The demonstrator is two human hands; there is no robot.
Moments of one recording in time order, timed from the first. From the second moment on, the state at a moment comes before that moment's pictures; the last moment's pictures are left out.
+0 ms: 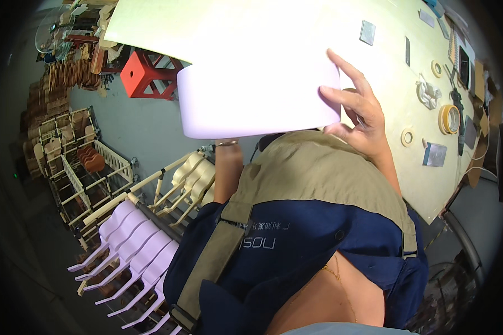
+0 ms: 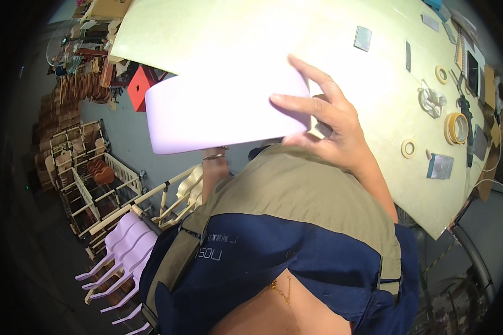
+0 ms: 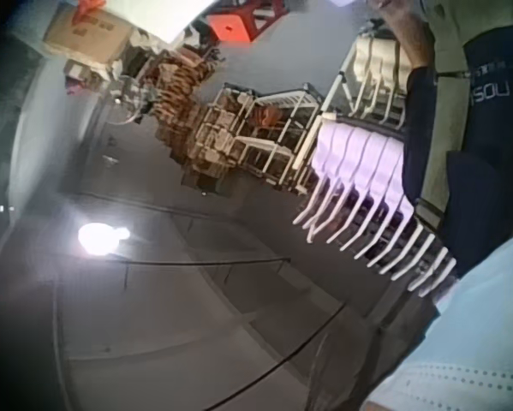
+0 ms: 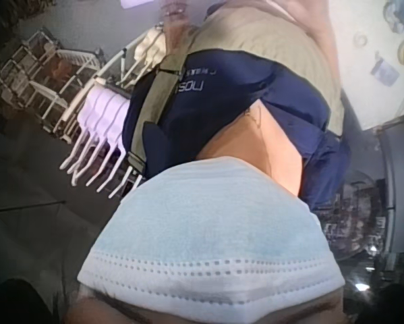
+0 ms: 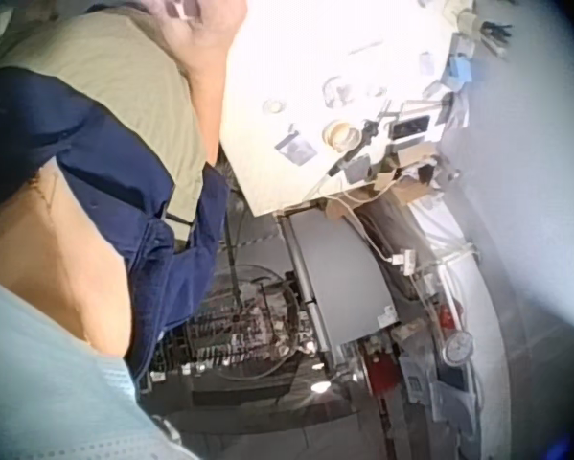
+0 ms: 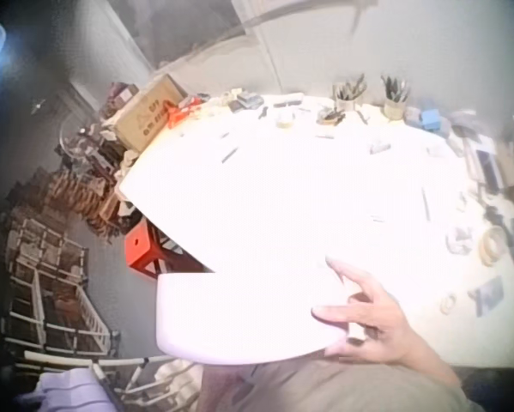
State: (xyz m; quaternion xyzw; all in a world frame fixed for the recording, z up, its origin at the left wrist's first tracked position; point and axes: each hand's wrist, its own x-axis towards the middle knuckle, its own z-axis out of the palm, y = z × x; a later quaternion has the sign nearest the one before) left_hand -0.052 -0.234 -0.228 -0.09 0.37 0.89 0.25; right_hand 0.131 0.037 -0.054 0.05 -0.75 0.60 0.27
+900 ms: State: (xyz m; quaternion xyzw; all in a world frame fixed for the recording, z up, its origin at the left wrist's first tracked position) left_hand -0.062 -0.160 -0.053 0.04 0.37 0.89 0.26; right_hand 0.199 0.085 -0.174 -0.21 -0.40 0.87 0.20
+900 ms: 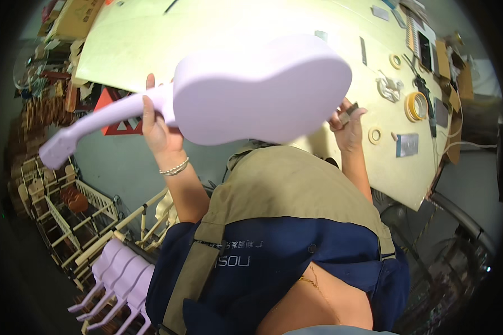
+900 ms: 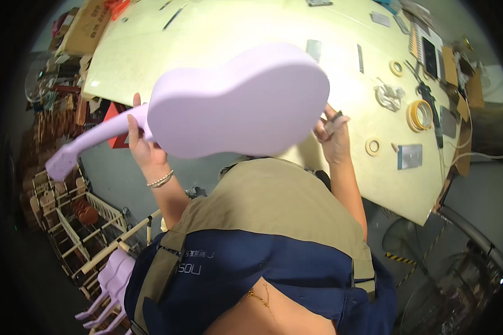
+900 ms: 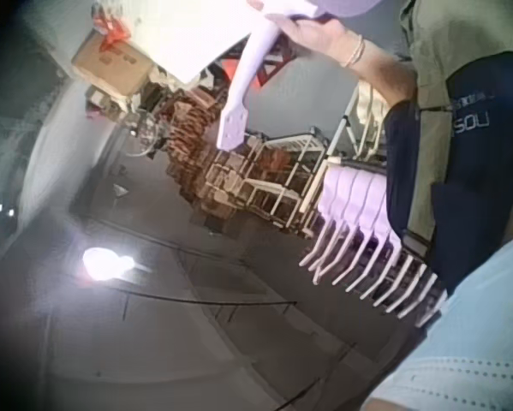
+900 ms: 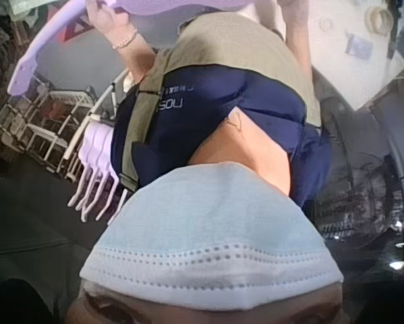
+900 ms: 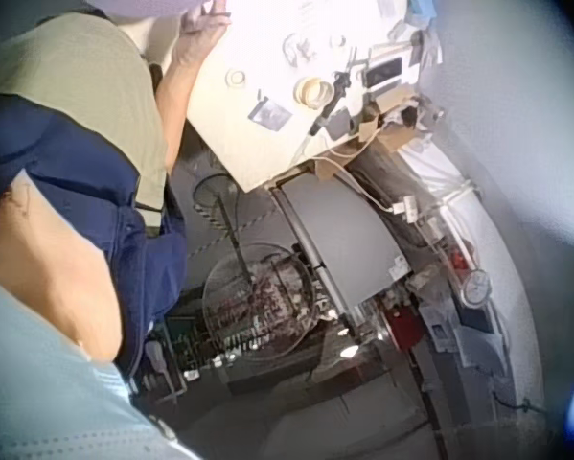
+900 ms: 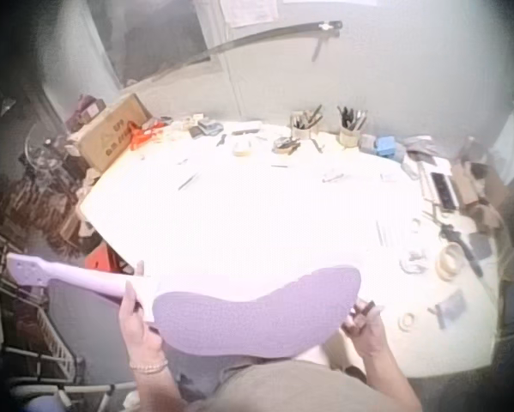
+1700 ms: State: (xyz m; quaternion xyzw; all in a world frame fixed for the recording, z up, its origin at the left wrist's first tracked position) left_hand -0.041 -0.069 -0.043 0.29 0.50 0.78 0.23; right_hand 0.185 0.073 -0.127 -0.39 -0.67 0.52 0.36
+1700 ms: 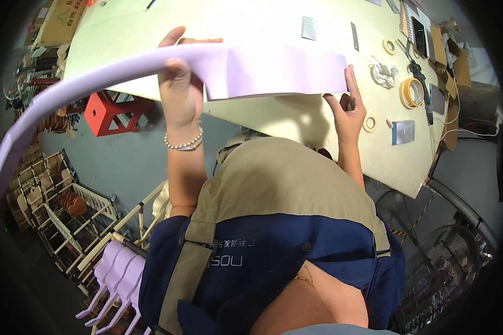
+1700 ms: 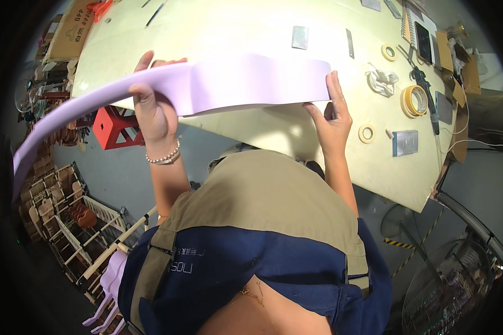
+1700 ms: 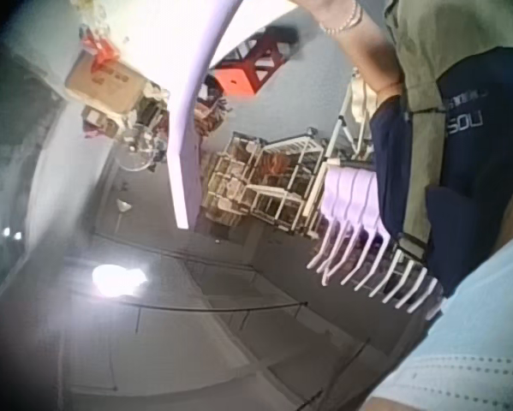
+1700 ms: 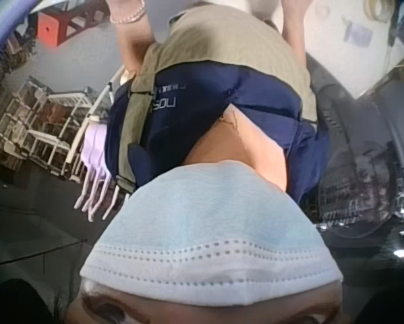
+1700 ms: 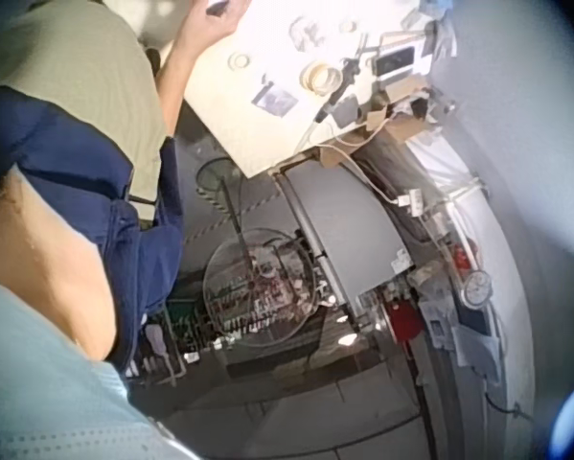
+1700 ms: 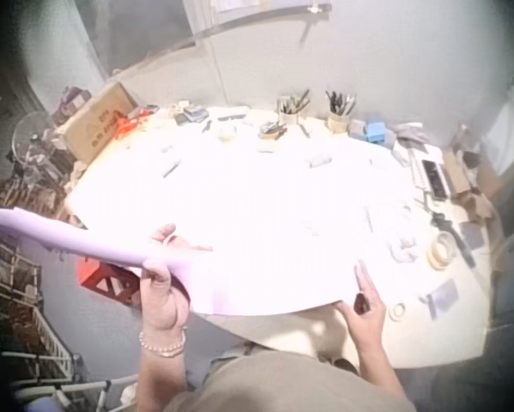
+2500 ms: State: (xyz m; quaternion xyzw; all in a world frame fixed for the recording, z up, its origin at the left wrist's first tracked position) left_hand -0.015 0.018 -0.008 0.46 0.50 0.65 0.34; right_hand 0.184 0.076 -0.122 -0.39 -0.67 0.50 0.39
